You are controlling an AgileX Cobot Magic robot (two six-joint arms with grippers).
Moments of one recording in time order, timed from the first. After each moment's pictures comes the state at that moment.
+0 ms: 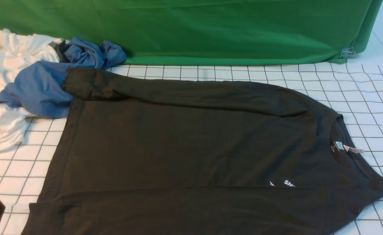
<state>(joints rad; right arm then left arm) -0.03 0.03 0.01 0.08 0.17 0.07 0.02 0.05 0.01 -0.33 0.11 -0.15</state>
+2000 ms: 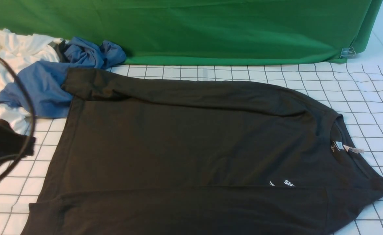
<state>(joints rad) 0.07 0.63 -0.54 0.15 0.46 -0.18 0.02 1.04 -0.91 -0.19 0.94 0.18</state>
